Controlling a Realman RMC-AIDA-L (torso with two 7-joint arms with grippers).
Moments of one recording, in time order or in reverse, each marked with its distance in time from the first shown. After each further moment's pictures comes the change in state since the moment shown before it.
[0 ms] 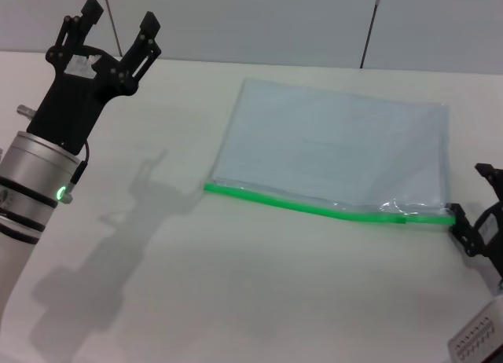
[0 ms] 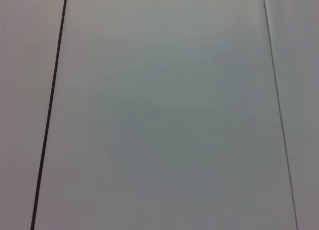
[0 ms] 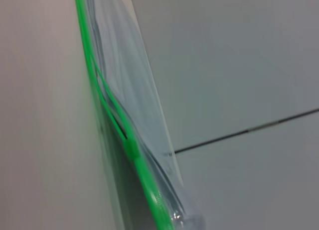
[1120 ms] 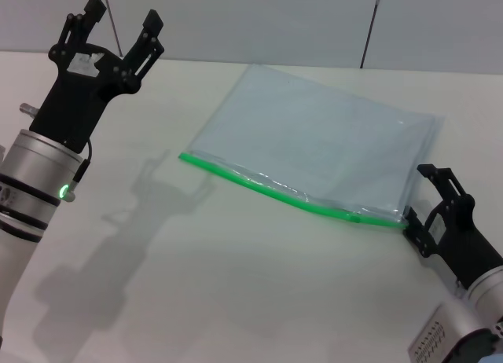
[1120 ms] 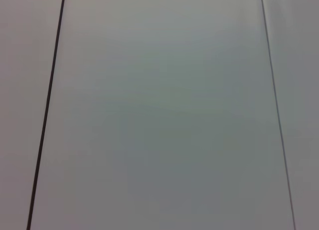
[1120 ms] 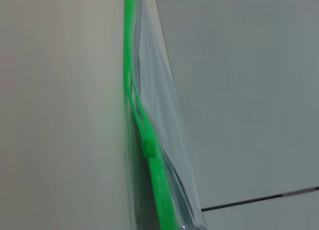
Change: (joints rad) left arm -0.006 -0.002 0.000 -0.001 0.000 0.000 0.000; right arm 0.034 -0.001 -0.002 -0.117 -0.026 0.097 -0.141
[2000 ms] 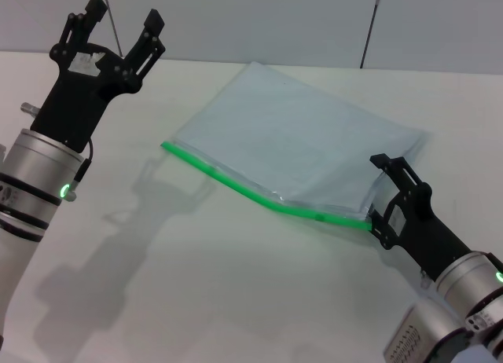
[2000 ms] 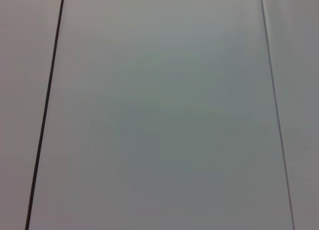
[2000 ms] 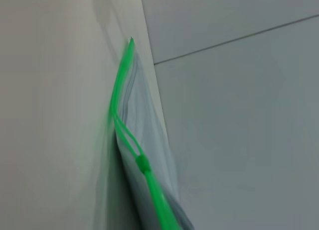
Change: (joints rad) left arm -0.002 0.000 0.000 -0.002 0.000 0.000 0.000; right arm 0.046 -0.002 0.000 -0.041 -0.125 0.011 0.033
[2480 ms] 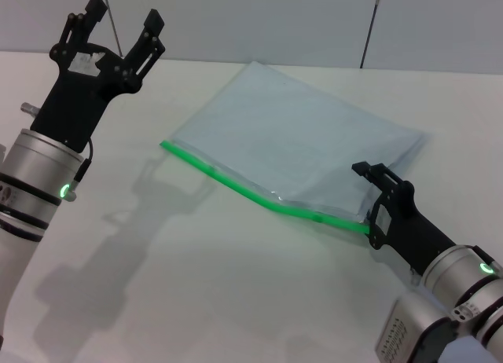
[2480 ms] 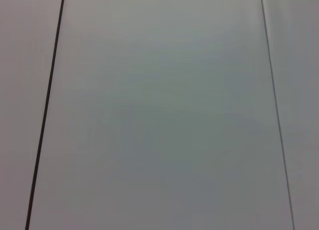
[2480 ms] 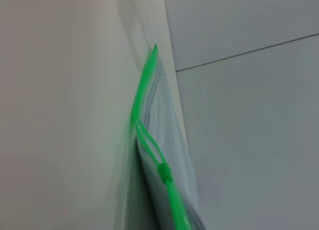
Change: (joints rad) left arm 0.000 0.000 0.000 0.000 0.000 0.000 -0.001; right arm 0.043 0.001 0.000 0.001 -0.003 0.083 -0.008
